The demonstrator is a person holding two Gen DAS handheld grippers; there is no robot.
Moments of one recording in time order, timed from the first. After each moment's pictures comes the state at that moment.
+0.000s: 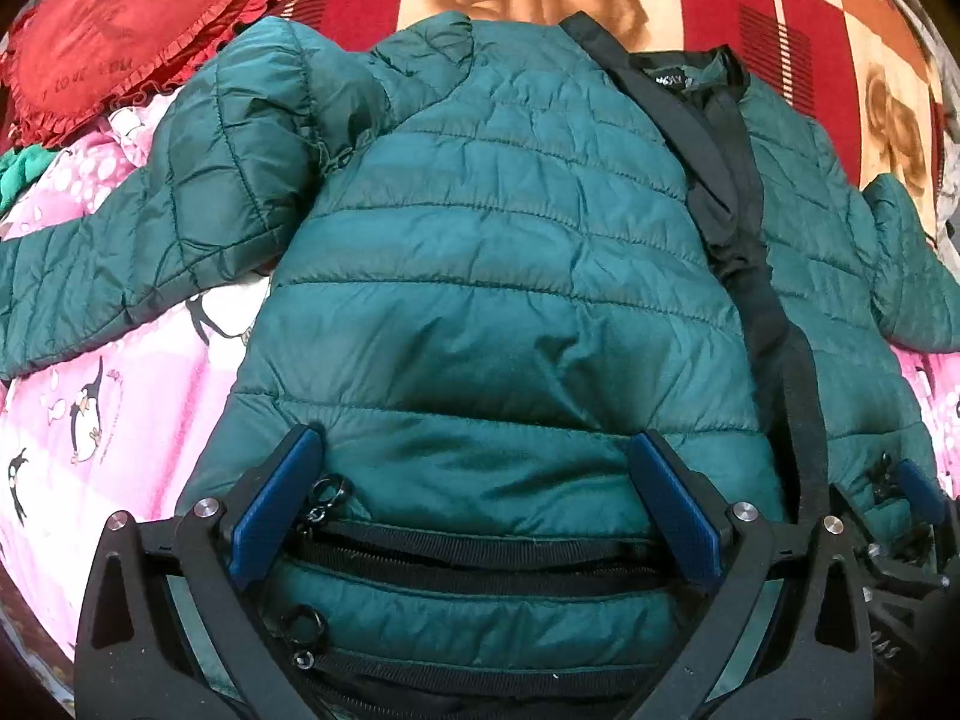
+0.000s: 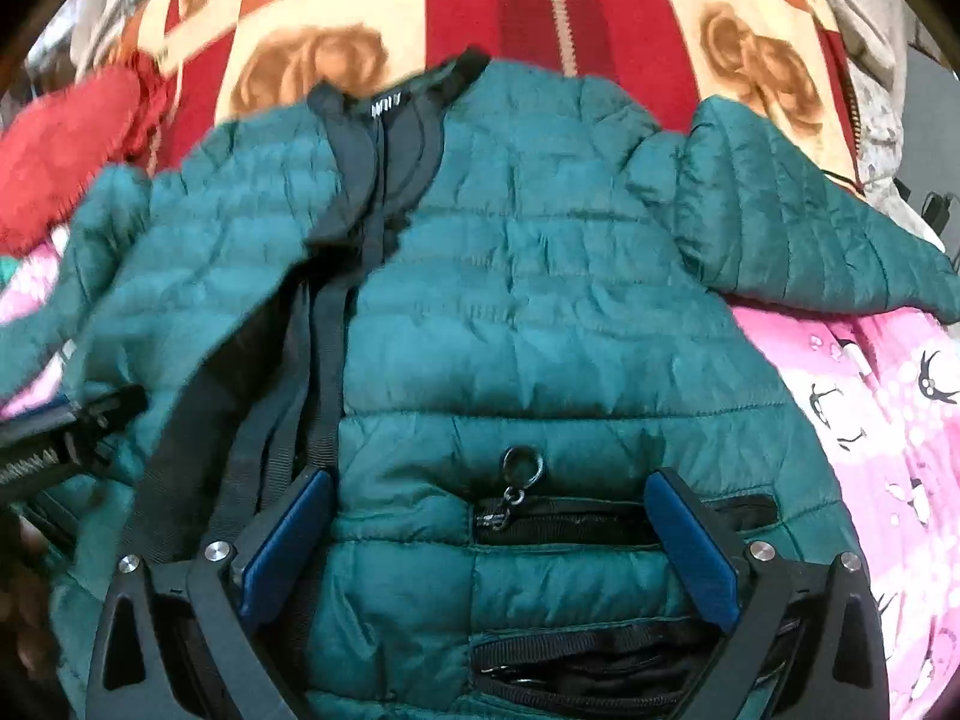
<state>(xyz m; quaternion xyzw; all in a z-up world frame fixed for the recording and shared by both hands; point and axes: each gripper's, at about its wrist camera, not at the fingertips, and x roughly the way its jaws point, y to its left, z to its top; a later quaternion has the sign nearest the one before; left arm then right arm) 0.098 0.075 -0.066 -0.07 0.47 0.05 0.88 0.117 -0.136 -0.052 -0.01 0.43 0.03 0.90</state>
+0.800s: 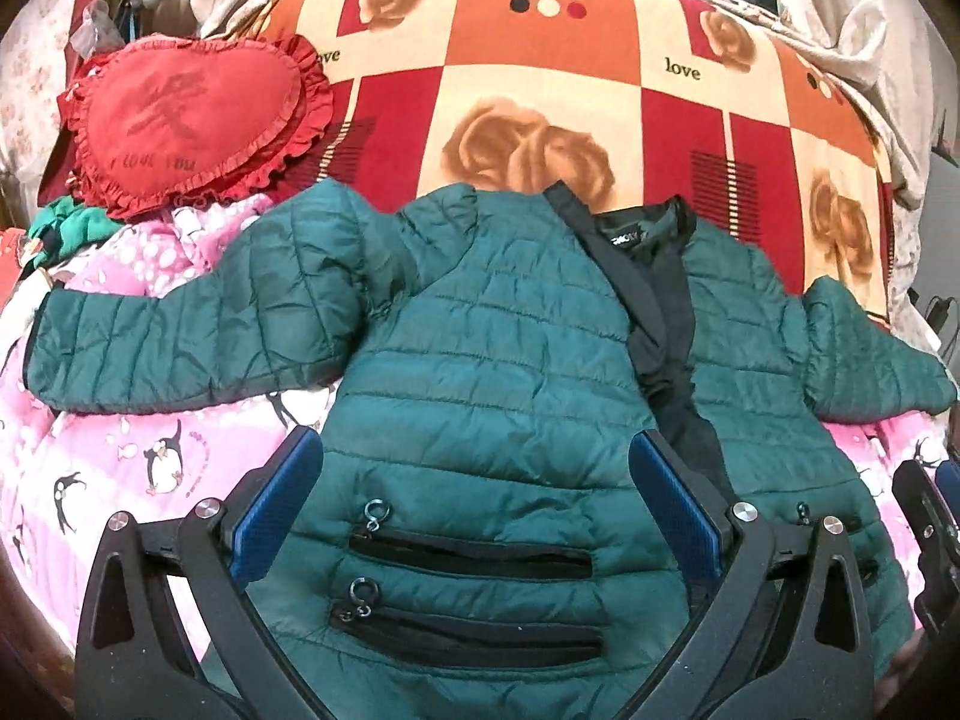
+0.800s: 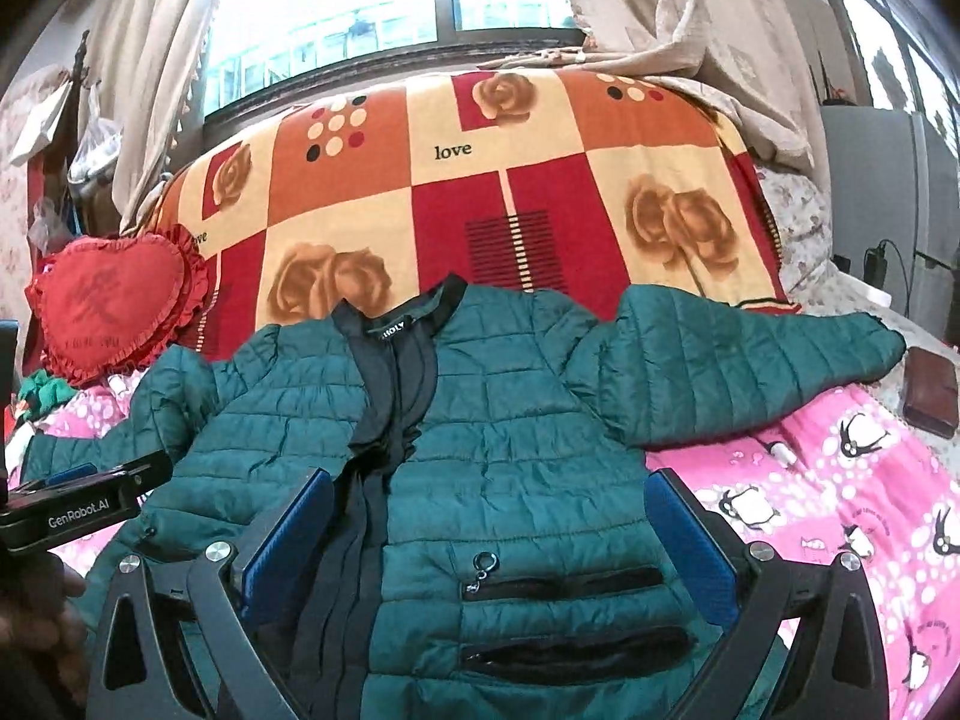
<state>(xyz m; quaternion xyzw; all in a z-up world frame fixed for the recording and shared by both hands) 0.041 0.073 0.000 -0.08 0.32 0.06 0.94 0.047 -0.153 0.027 0.03 0.24 0.03 0.97</state>
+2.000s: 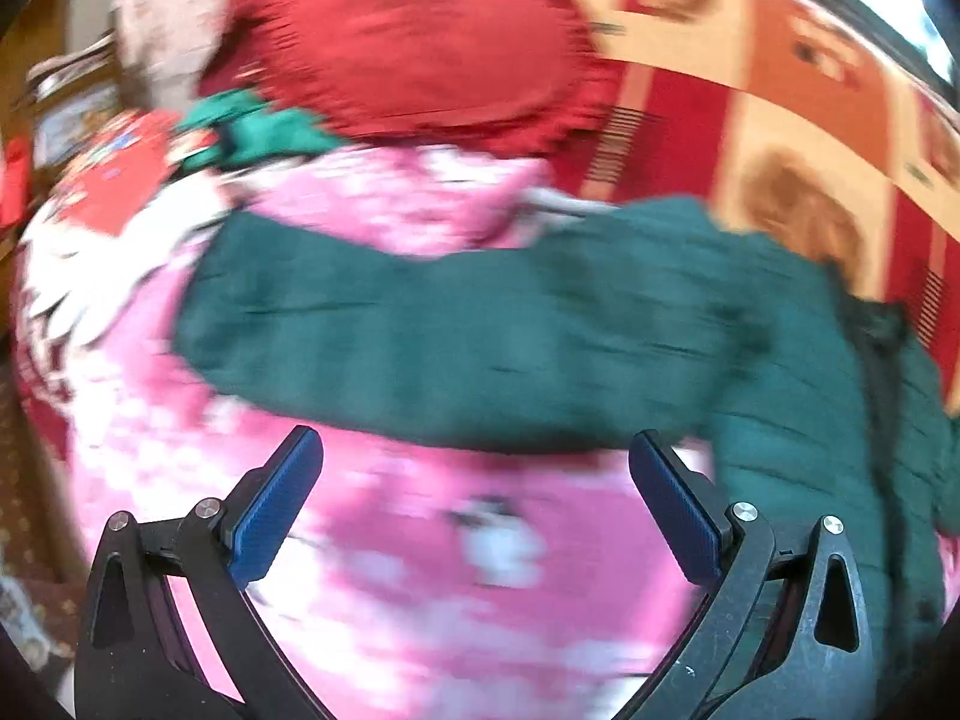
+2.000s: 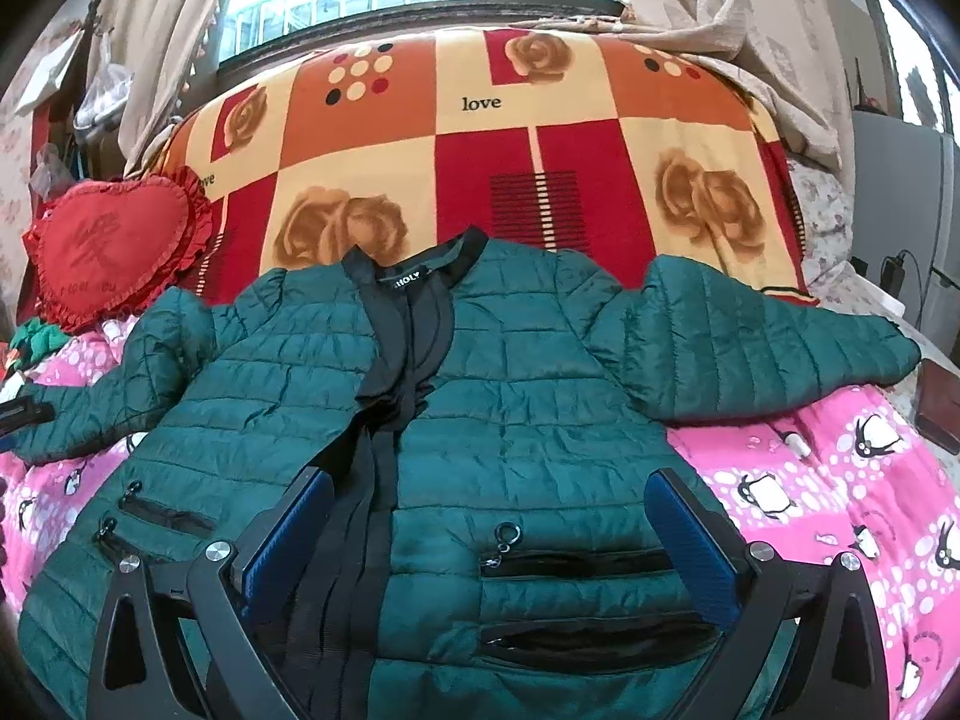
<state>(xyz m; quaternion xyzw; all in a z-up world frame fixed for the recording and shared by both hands) 0.030 0.291 -0.026 -0.16 0.36 0.23 0.89 0.060 -0.132 0.011 -0.01 0.28 0.03 0.96</state>
